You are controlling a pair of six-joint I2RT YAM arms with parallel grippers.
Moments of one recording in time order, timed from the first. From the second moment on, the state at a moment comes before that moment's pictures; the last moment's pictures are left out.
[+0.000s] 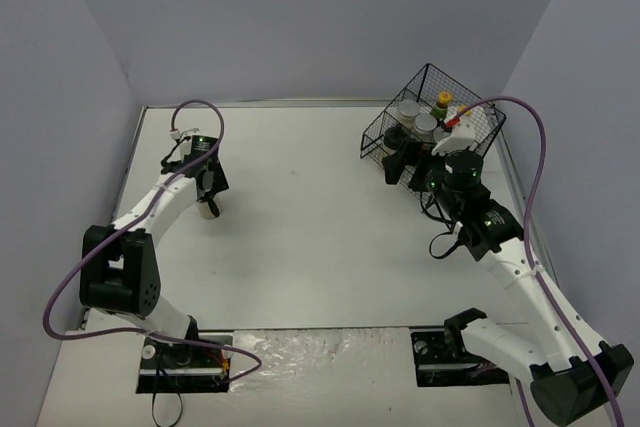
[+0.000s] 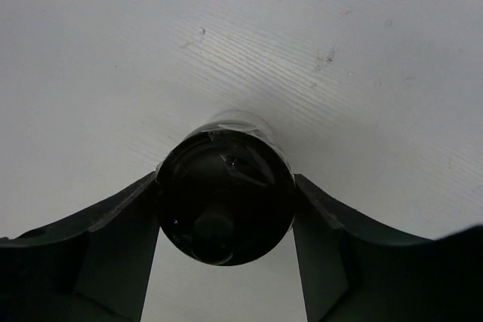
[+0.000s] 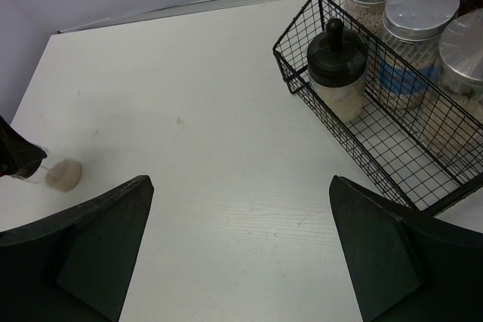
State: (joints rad) left arm -0.16 1.55 1.10 -0.52 -0.40 -0.47; right arm 0.39 0.96 0.93 -0.25 0.09 0.39
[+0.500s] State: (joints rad) left arm -0.50 1.75 1.36 -0.52 -0.19 -0.40; right arm 0.39 1.03 0.94 -0.25 0.05 0.34
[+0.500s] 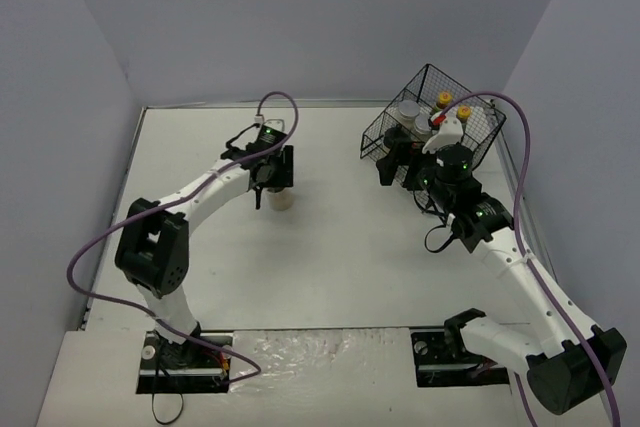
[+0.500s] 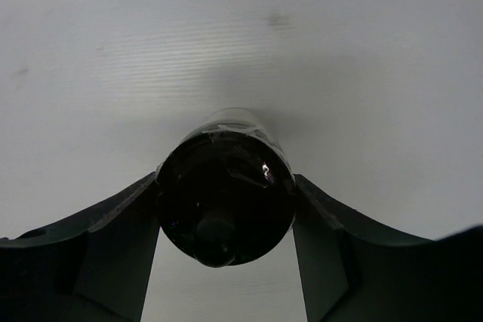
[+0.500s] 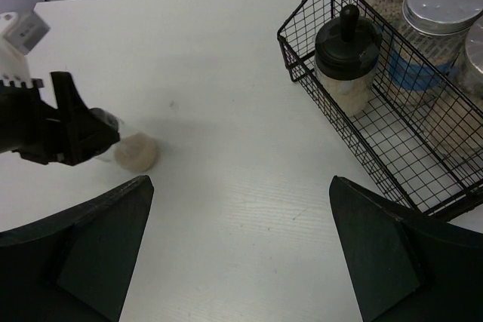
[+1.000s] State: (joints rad) left arm -0.83 1.94 1.60 -0.52 -0.12 -0.34; right arm 0.39 1.00 0.94 -0.25 0.05 0.30
